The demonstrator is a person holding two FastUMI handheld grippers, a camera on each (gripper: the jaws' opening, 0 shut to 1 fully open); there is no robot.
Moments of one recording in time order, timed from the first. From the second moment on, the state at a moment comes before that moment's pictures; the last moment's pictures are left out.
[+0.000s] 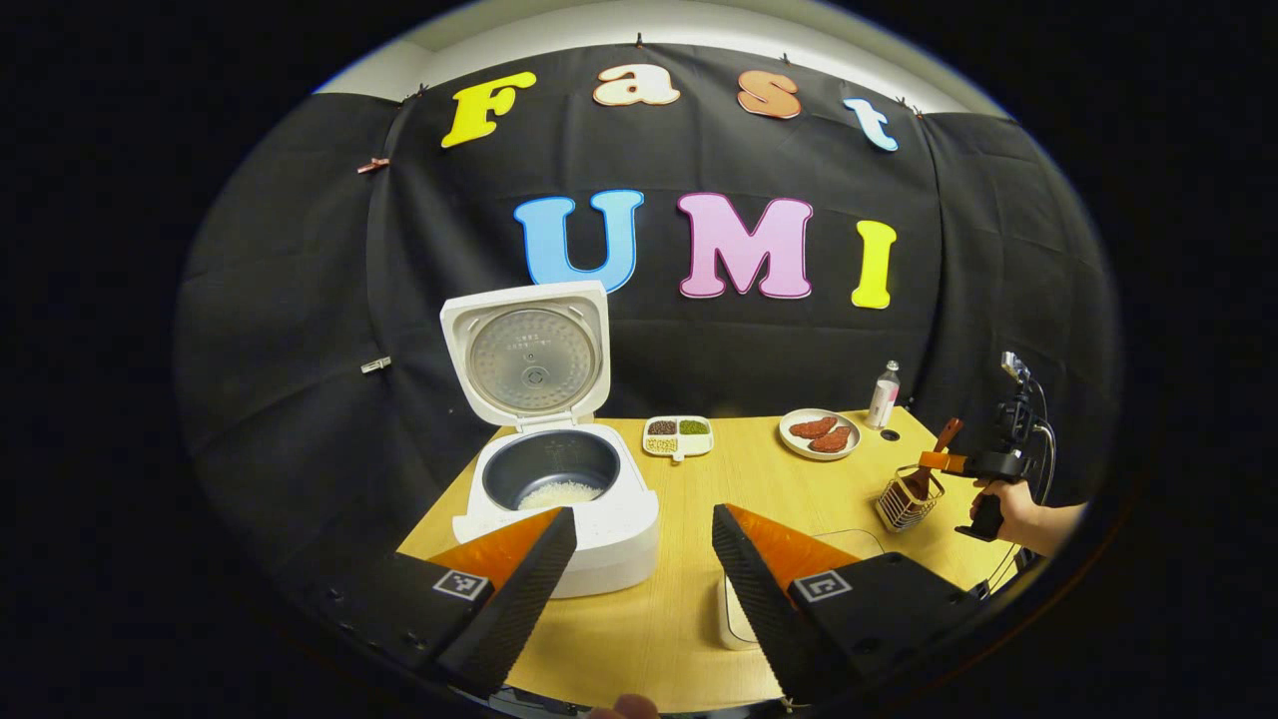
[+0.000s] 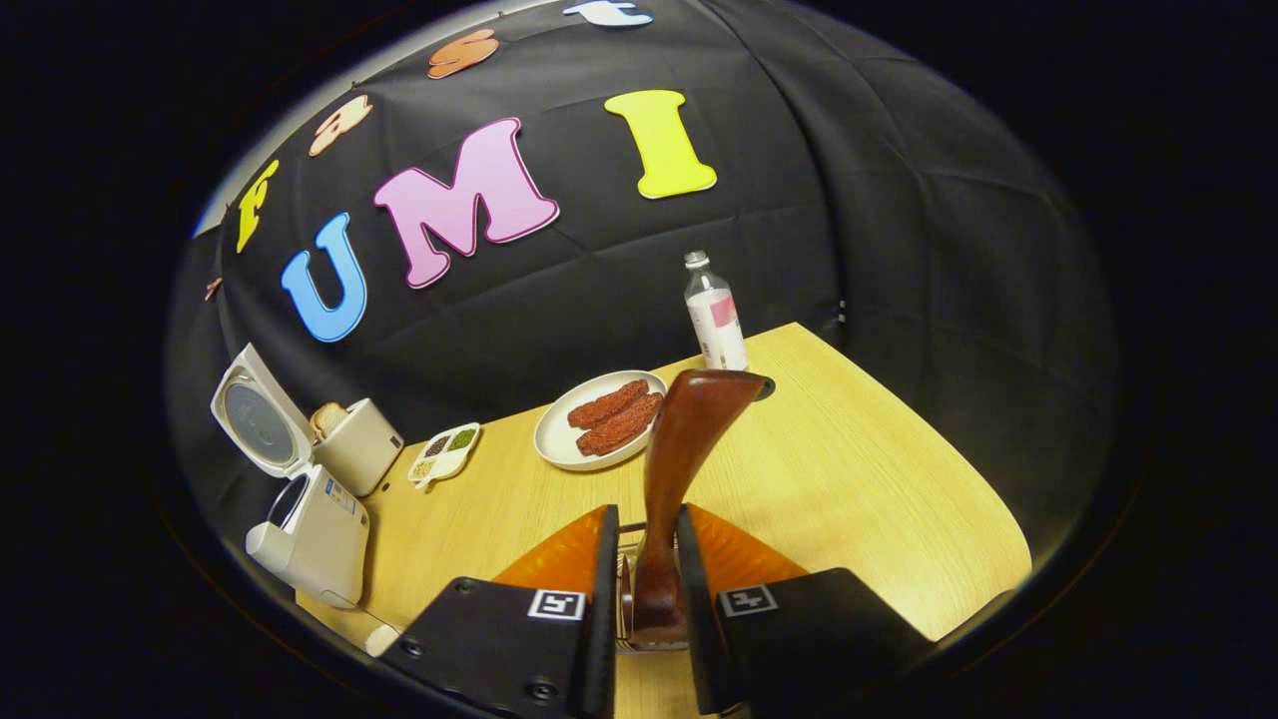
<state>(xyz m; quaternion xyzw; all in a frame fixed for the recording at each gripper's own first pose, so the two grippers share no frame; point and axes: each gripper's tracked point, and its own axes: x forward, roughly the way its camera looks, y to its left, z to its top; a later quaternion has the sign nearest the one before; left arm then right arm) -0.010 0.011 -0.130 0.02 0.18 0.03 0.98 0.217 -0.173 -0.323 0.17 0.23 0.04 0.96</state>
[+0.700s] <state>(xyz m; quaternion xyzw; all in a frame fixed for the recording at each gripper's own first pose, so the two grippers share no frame) 0.015 0.052 -0.065 0.04 0.11 0.07 0.99 0.152 -0.187 -0.238 0.08 0.16 0.01 0.98</state>
